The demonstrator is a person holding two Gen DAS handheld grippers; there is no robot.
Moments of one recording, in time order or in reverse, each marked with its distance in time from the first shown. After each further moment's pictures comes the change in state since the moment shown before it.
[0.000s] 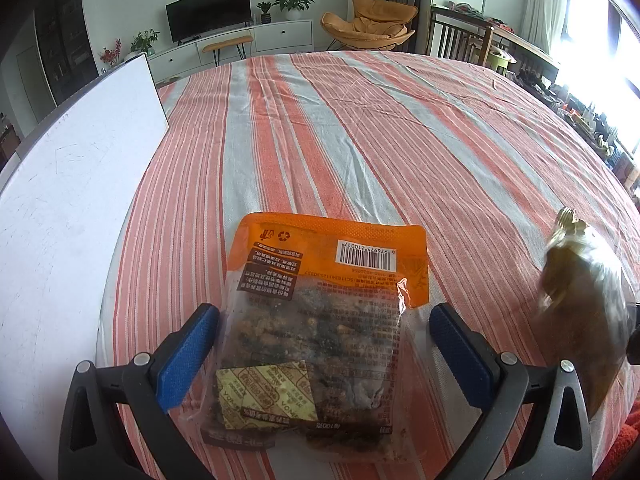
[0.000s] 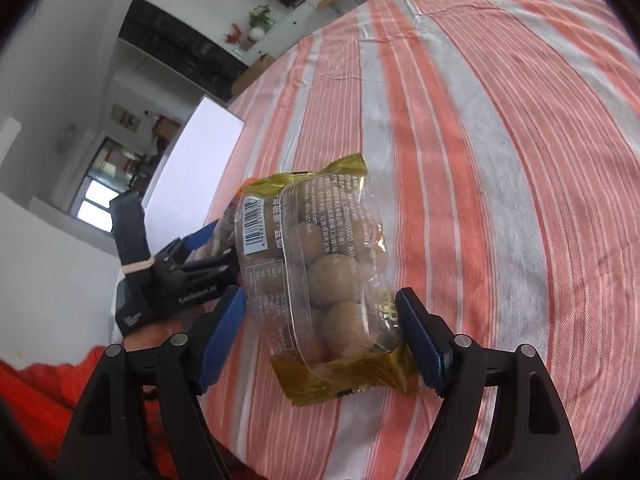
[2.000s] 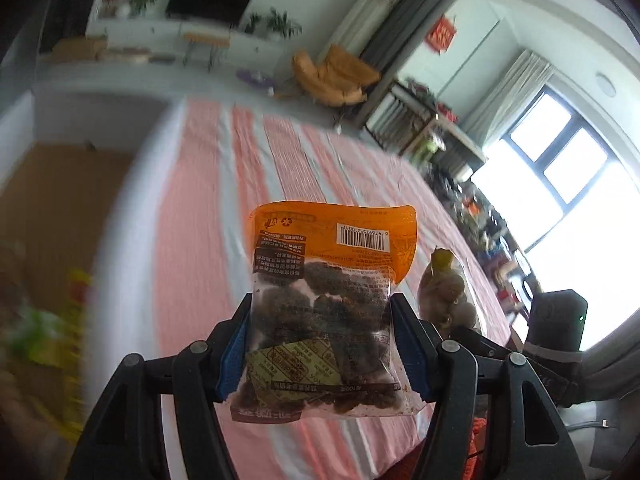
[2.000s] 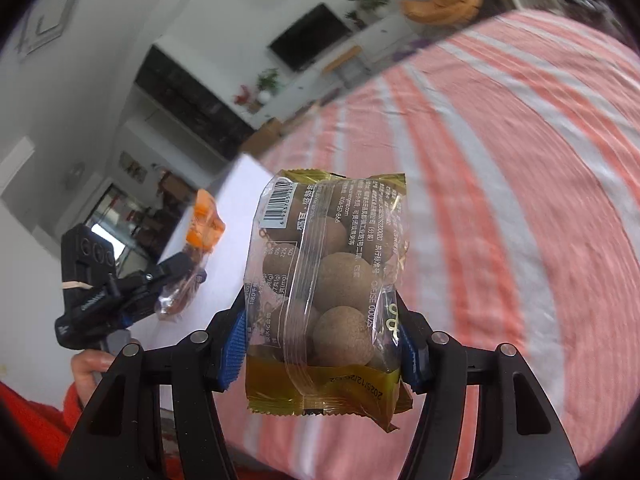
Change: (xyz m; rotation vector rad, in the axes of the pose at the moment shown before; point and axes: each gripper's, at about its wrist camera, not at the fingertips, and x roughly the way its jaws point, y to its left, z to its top) left arm -0.178 0.103 0.014 -0.255 -0.153 -0.420; right arm -0.050 0.085 -0.034 -0.037 -0.270 -0.004
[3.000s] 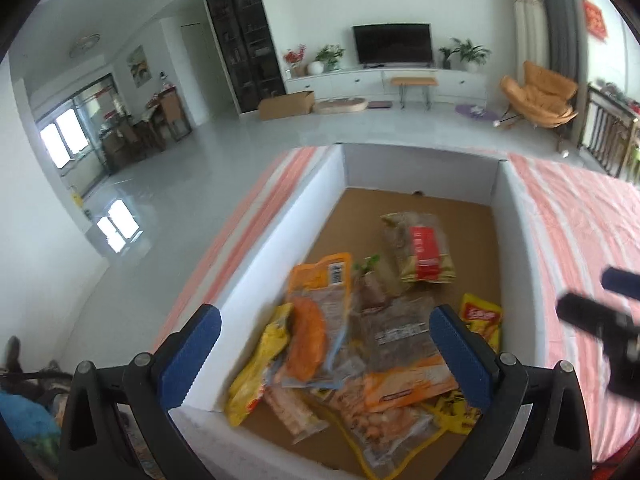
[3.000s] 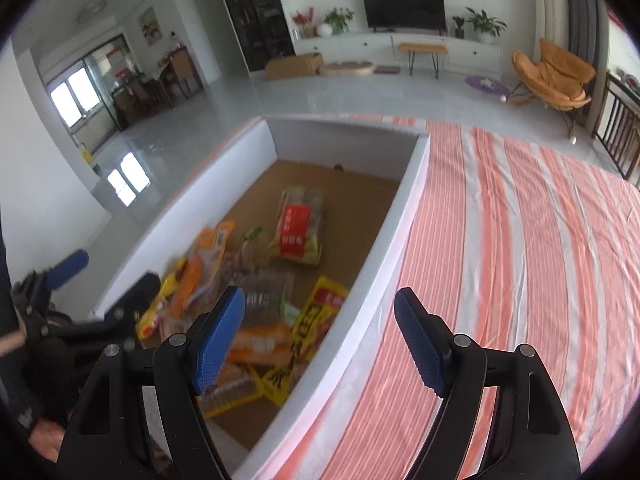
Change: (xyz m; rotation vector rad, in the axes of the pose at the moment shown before) left arm -0.117 0.111 -0.013 0.007 -0.099 0.935; right arm 0.187 0.292 0.012 -0.472 0.237 -0.245
